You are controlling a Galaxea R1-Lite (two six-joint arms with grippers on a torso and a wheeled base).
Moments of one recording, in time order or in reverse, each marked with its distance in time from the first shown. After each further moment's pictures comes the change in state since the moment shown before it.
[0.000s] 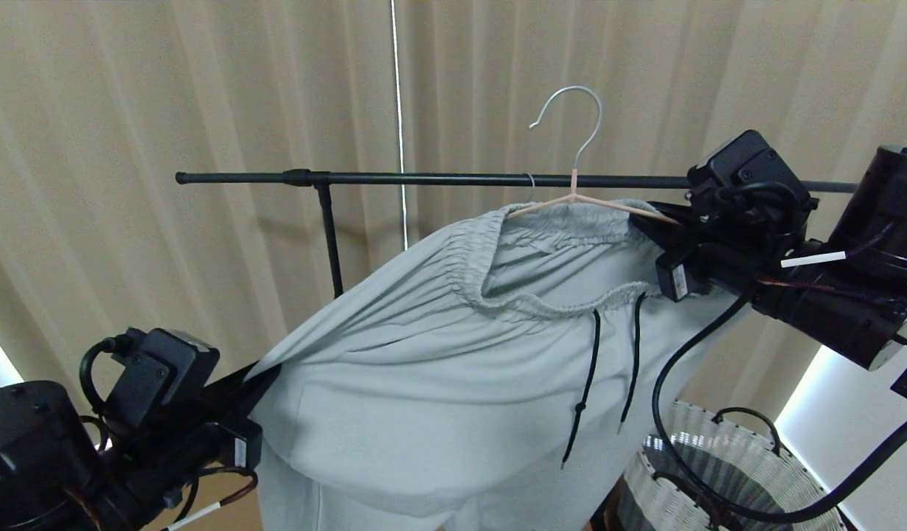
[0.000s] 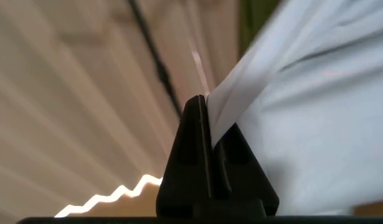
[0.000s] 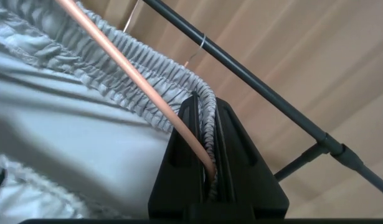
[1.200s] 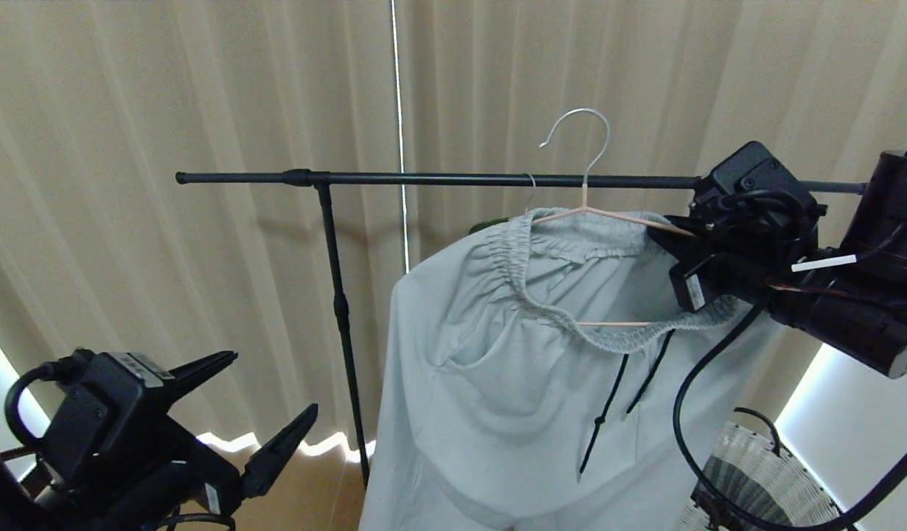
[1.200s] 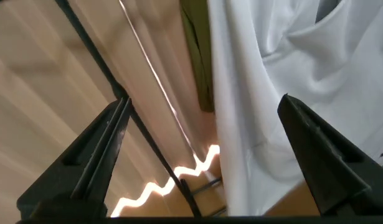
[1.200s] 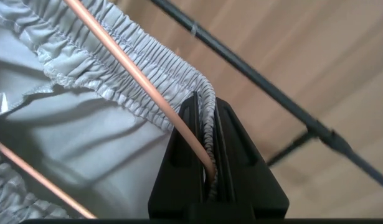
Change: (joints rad) left arm -0.106 -0.225 0.013 0.175 -0.003 -0.009; right arm -0.015 -0.041 0.005 0.123 -0.065 -0.007
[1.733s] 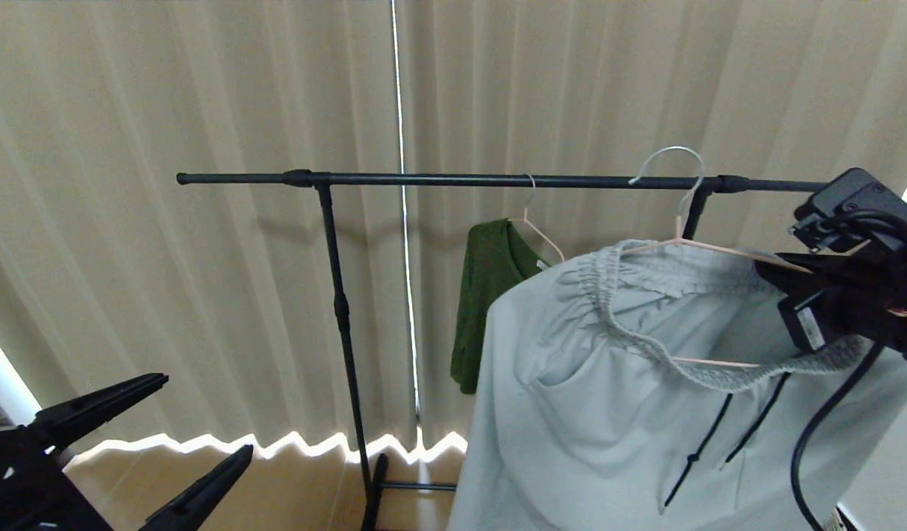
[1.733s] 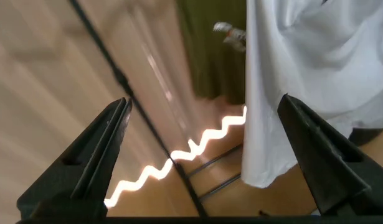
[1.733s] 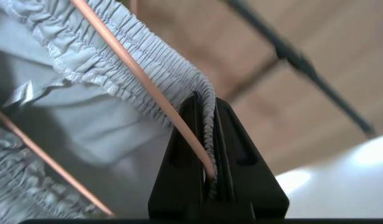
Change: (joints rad) left arm 0.062 -0.384 -0.060 0.432 -0.109 -0.001; right arm -0.151 -0.224 0.057 0.350 -0.109 -0.011
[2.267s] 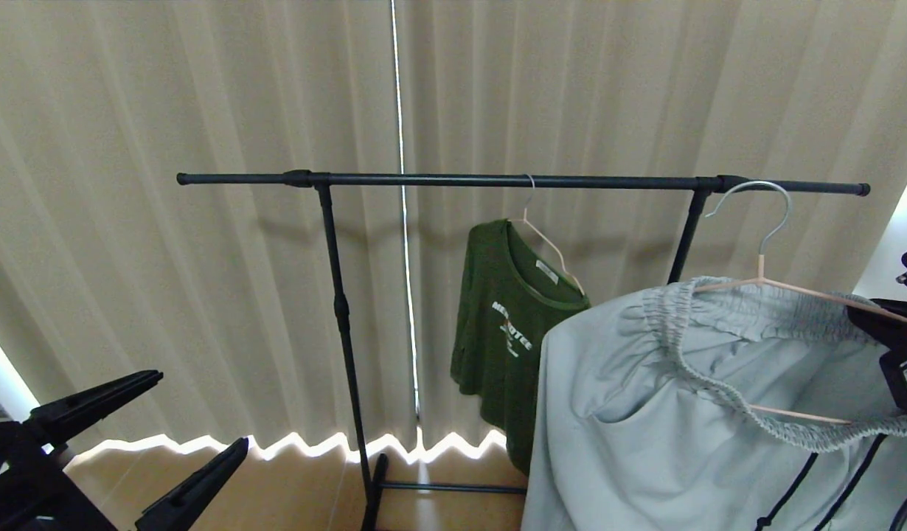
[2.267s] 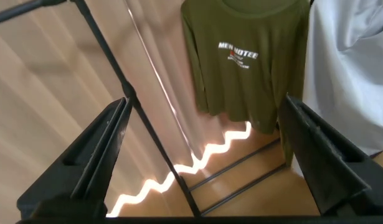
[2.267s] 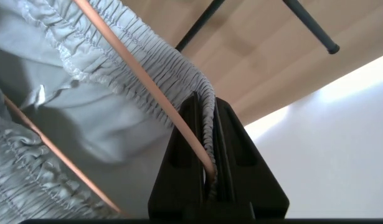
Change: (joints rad) left arm 0.020 0.006 -0.002 -0.001 -0.005 -0.009; right arm -0.100 -0.204 0.102 0.150 0.002 0.001
